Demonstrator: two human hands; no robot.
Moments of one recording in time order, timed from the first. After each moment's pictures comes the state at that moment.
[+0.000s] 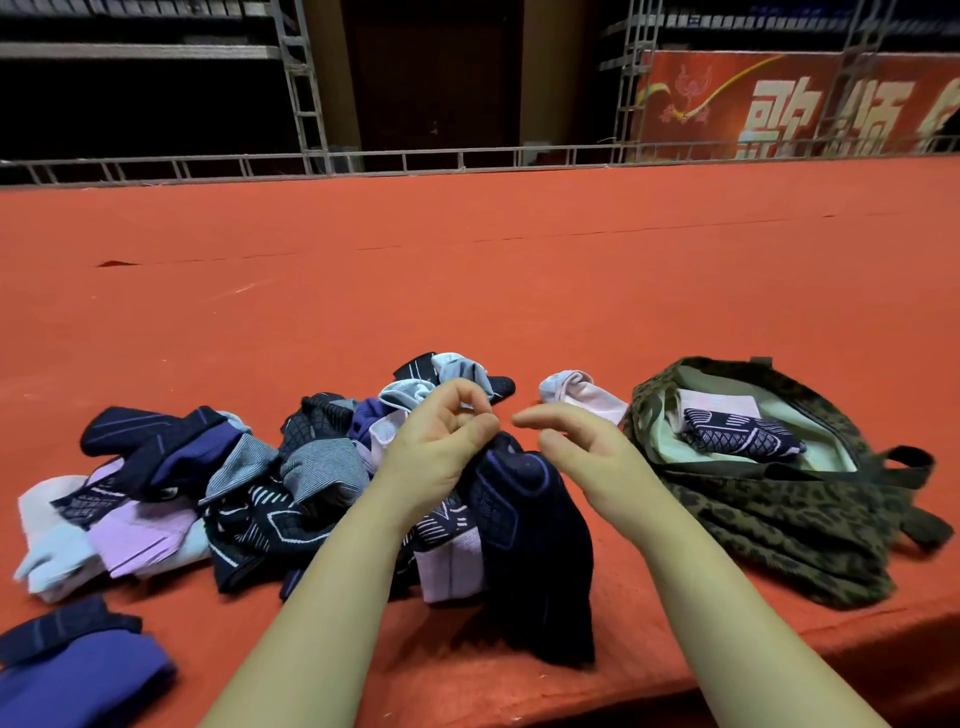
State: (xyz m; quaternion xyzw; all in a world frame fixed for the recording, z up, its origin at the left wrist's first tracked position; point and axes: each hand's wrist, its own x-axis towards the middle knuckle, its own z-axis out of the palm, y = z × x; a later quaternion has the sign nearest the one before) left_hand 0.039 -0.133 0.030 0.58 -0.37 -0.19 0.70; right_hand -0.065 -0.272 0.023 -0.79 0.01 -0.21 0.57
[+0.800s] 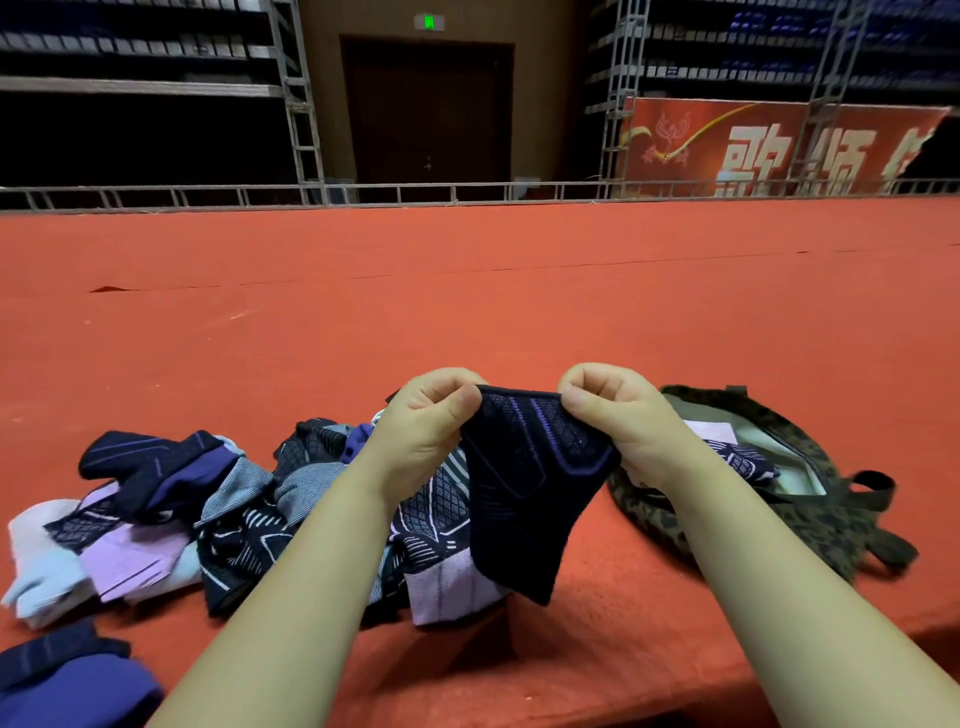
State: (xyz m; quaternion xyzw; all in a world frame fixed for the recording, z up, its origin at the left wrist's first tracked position) left_hand 0.054 -0.137 0.066 0.47 -0.48 -0.23 0.70; right_hand -0.070 -0.301 0.080 -0.72 -0.05 -0.21 0.66
